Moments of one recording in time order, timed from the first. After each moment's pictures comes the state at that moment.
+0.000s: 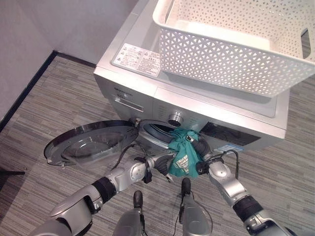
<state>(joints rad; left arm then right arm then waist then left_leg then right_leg) -0.60 0.37 -0.94 0.54 0.26 -0.25 -0.03 -0.29 -0.39 0.42 0.36 0.25 -0.10 -0.15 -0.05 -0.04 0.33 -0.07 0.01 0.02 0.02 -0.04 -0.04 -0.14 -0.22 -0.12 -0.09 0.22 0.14</state>
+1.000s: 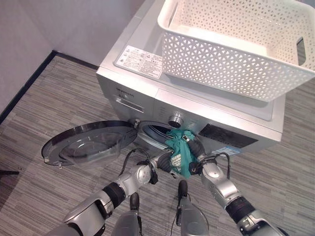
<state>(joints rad) -0.55 0.29 -0.87 0.60 0.21 -0.15 0.06 -0.29 -0.31 0.46 0.36 0.39 -0.10 -0.18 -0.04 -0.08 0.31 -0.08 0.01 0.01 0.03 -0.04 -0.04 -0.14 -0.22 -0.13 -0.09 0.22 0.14</state>
